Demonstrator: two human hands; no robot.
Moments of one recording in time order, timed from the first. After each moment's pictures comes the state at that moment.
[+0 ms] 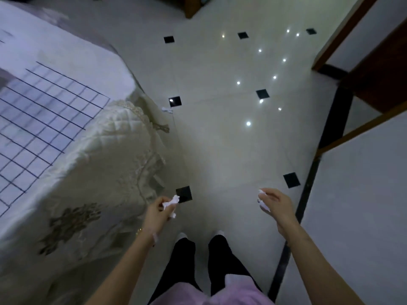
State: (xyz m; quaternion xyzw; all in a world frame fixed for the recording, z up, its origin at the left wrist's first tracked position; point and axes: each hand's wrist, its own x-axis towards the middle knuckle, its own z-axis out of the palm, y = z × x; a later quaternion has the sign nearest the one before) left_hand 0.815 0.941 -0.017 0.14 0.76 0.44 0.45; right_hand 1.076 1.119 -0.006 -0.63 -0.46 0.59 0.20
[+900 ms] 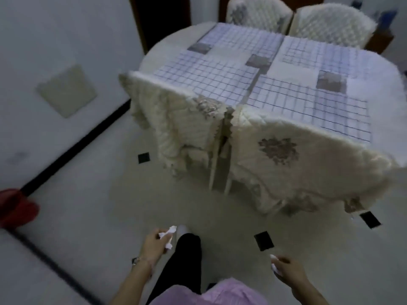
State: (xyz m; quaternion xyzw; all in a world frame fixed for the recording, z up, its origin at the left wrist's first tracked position) left_hand 1.115 0.715 -0.015 -0.49 0.61 0.62 0.03; right_hand 0.973 1.055 -0.072 -0.22 -0.79 0.45 -0.35
